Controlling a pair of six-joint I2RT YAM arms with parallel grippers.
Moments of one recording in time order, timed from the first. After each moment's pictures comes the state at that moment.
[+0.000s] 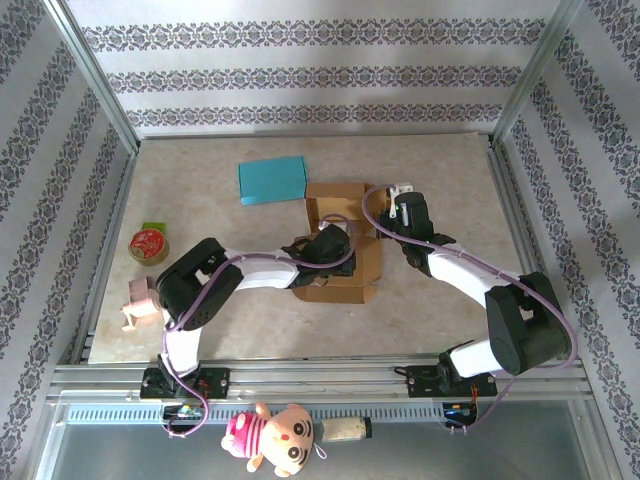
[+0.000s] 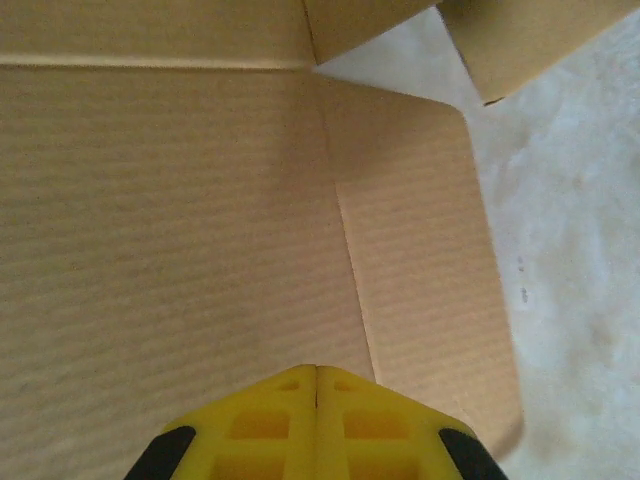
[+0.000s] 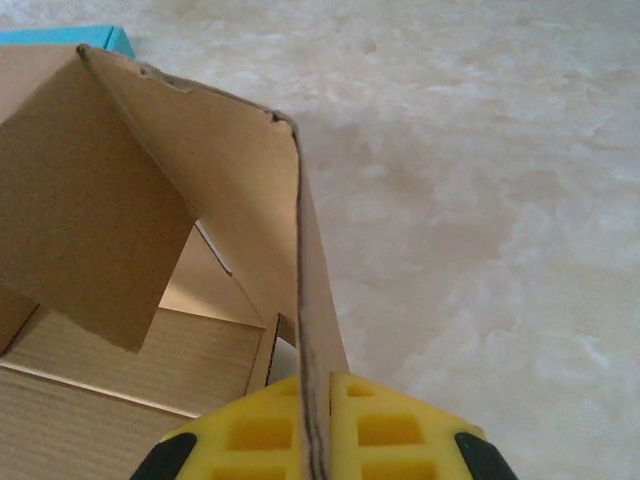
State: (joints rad) left arm -0.85 1.95 1.10 0.09 0.03 -0.77; right arm 0.35 1.43 0.73 0.09 0.11 0.19
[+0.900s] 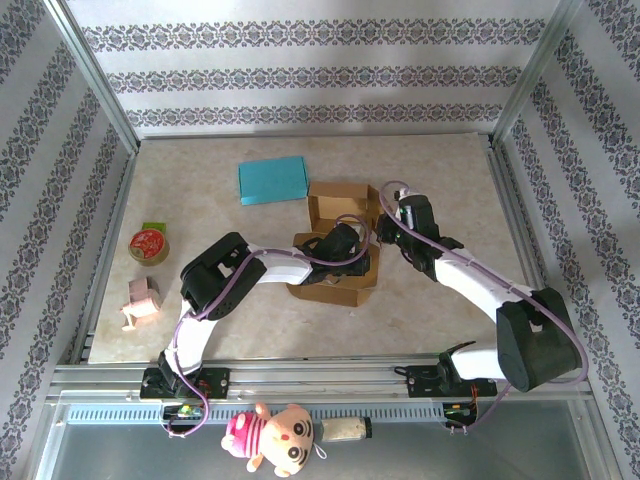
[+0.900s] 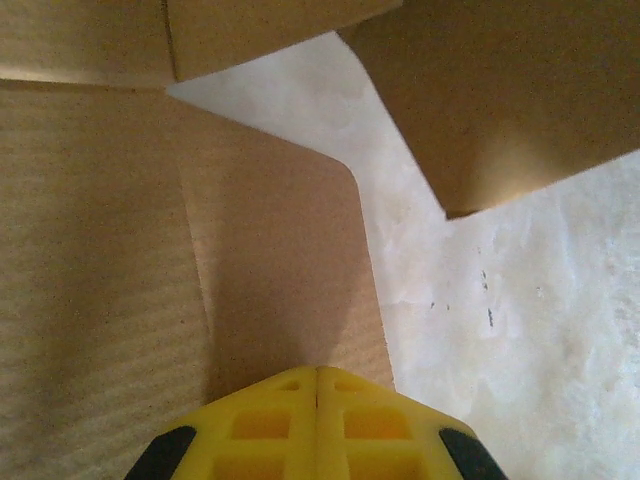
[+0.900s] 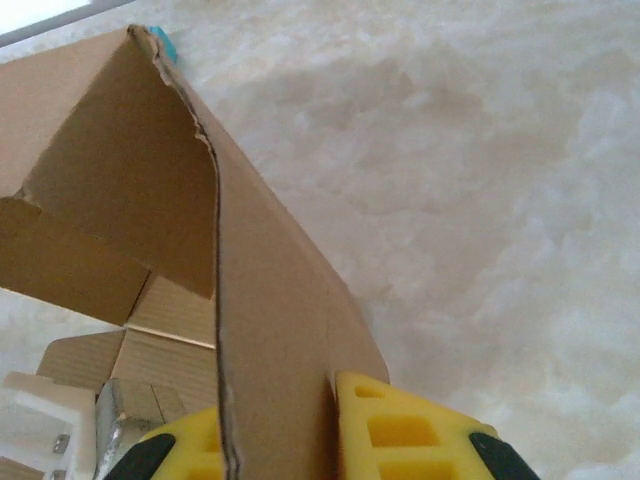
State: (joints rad) left arm -0.84 2.10 1.20 0.18 0.15 -0.76; right arm 0.35 1.34 0.72 -0.03 -0.01 0.48
